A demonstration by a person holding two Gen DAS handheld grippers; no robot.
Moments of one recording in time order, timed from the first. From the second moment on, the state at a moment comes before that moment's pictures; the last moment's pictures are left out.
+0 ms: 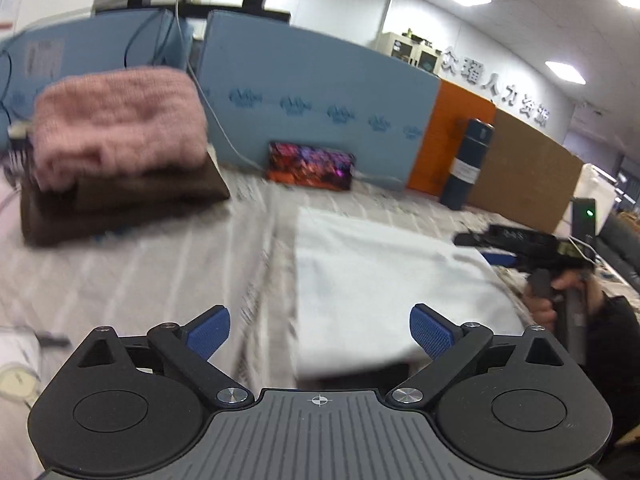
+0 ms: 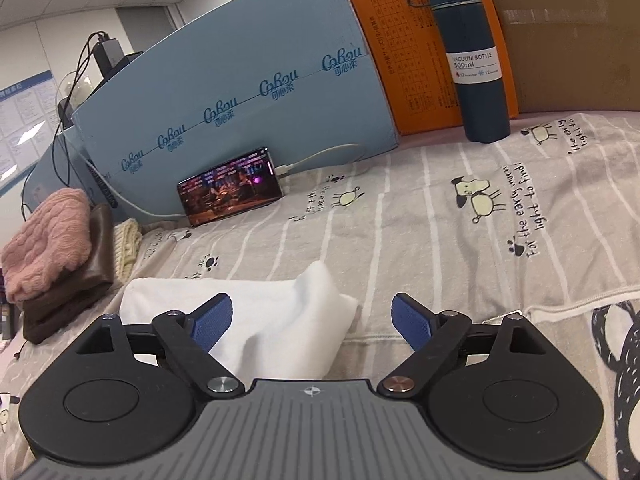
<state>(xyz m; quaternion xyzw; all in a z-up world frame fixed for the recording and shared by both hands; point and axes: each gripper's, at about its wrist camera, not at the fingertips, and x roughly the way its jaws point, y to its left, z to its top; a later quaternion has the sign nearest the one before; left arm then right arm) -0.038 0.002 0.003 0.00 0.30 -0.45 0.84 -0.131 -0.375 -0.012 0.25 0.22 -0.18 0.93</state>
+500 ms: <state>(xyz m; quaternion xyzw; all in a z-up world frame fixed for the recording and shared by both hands) -0.027 -0.033 -0.046 -0.13 0.40 -0.50 0.76 -0.134 -0.383 -0.022 0.30 0.21 -0.15 0.92</state>
